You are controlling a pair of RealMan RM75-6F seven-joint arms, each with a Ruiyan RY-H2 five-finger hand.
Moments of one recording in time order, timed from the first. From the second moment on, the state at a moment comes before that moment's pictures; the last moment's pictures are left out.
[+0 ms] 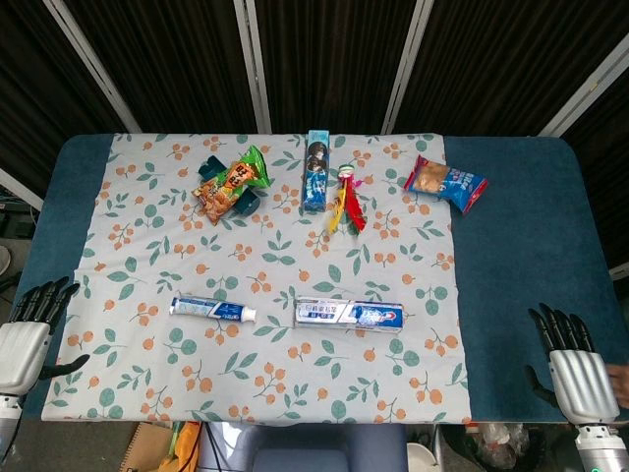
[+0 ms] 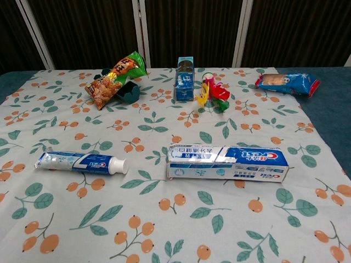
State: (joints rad) left arm -0.10 -1.10 0.01 -1.69 1.52 1.45 0.06; right arm 0.03 -1.07 -0.03 -1.74 -1.54 1.46 -0.14
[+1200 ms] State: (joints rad) left arm -0.11 -1.10 0.01 -1.69 1.52 1.41 0.02; right arm 0.46 -1.26 0.15 -2.00 -1.25 0.98 -0.17
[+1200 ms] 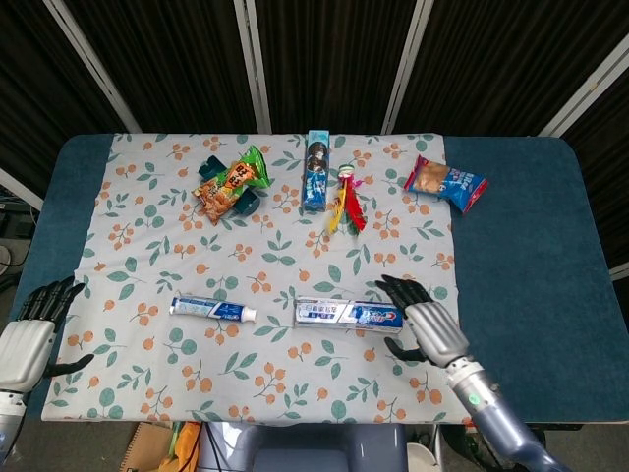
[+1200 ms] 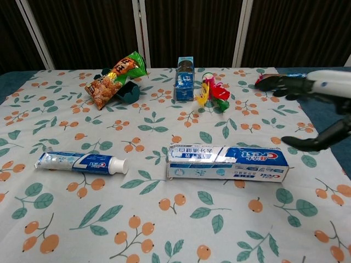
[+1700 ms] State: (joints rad) left arm -0.12 -1.09 0.01 -1.70 1.51 1.39 0.01; right arm 0.67 -1.57 0.19 -1.74 -1.00 0.91 -0.39
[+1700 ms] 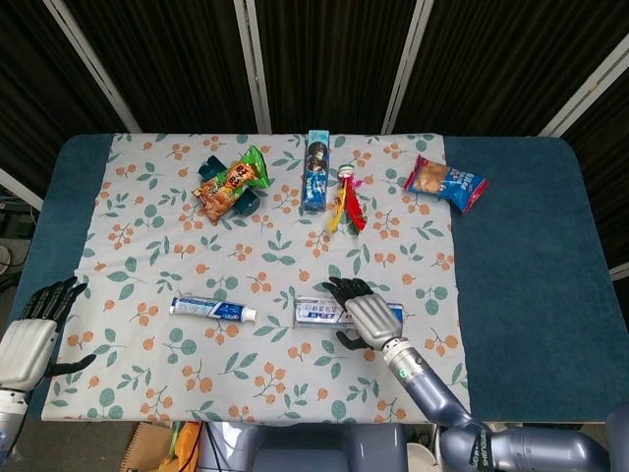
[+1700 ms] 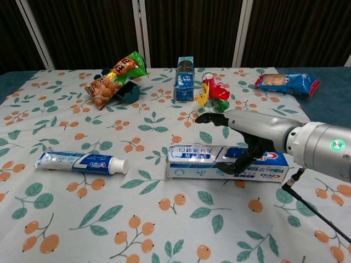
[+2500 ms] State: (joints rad) left arm -0.13 -1.09 0.01 -1.70 1.50 1.37 -0.01; right arm 0.68 -1.70 0.16 -1.62 -0.99 1.03 -0.38
